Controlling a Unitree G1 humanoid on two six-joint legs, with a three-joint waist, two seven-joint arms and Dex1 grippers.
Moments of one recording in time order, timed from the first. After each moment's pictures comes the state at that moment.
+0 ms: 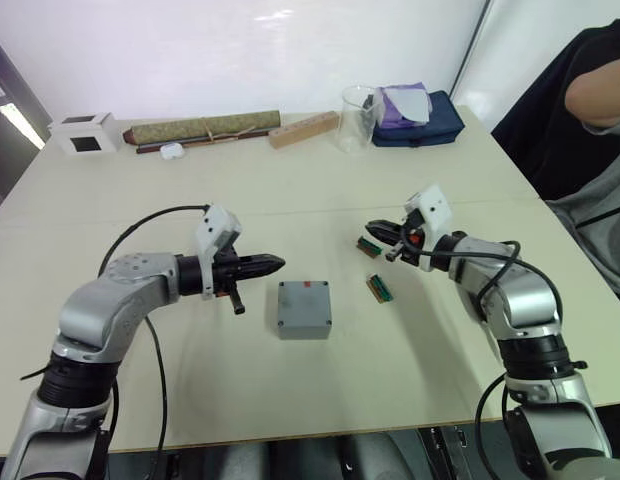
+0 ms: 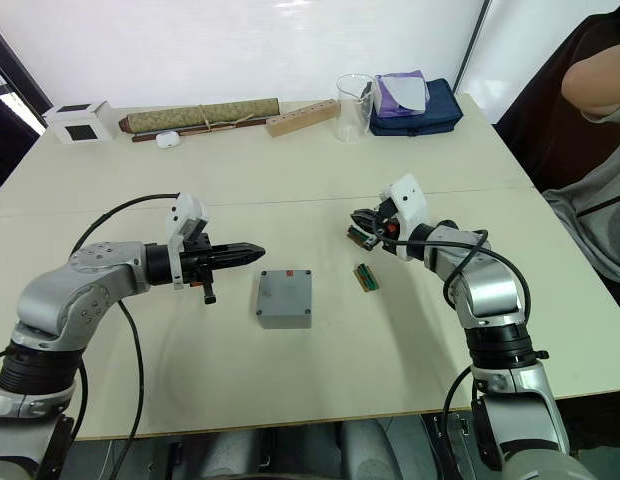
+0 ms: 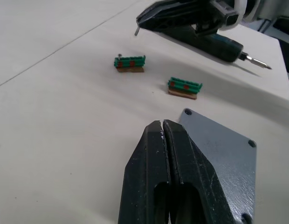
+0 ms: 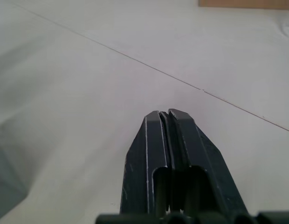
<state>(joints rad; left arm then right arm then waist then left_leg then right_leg) -0.41 0.72 0.00 -0.30 -0.61 0.80 -0.95 -0.47 -0.50 -0.01 -0.18 0.35 0.67 0.71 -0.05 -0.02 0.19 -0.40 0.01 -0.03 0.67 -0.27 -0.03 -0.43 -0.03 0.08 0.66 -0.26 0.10</state>
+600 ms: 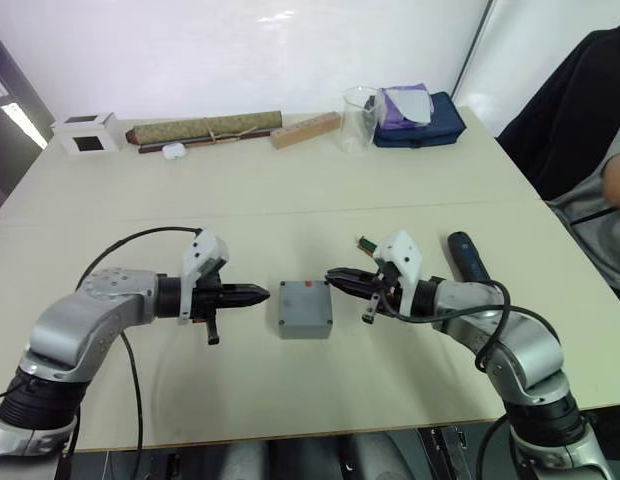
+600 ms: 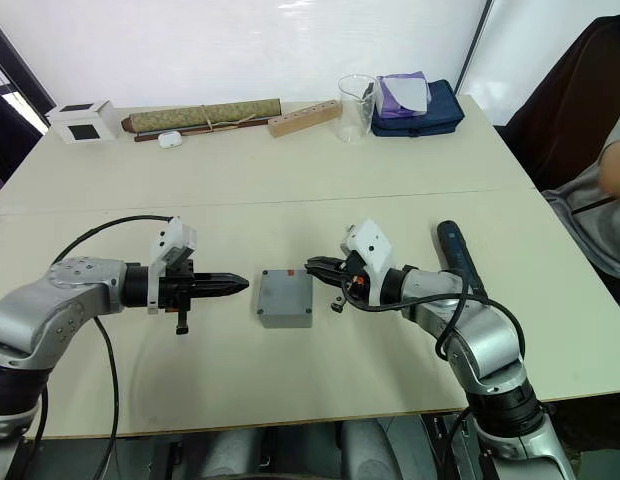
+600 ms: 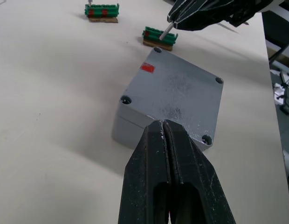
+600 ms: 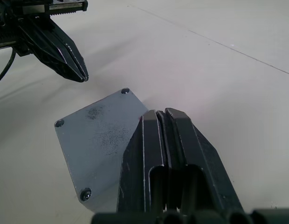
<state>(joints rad) -0.33 0.78 -0.01 -0.33 -0.62 0.80 -1.01 -0.32 -0.49 0.11 -0.48 0.45 0.78 0.69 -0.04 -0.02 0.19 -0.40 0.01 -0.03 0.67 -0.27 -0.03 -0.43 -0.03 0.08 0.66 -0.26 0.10</state>
